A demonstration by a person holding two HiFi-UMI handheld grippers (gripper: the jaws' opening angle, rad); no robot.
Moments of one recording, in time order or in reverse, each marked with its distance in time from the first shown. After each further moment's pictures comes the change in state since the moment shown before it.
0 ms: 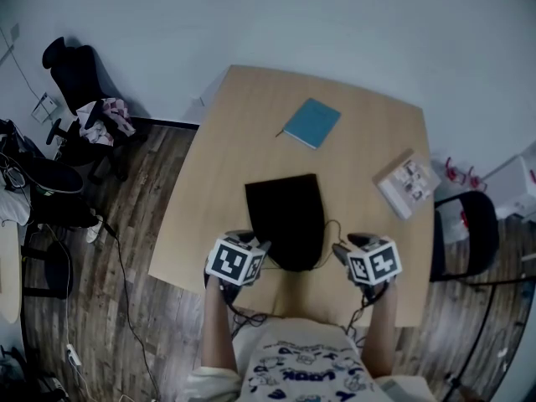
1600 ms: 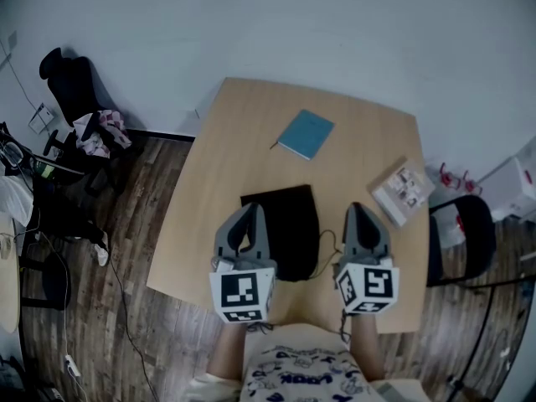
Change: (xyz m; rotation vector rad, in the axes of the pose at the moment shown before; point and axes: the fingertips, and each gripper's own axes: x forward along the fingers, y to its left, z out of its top) left arm -0.146 -0.019 0.150 0.045 -0.904 0.405; right arm -0.153 0.018 0.159 0.029 -0.995 -0.369
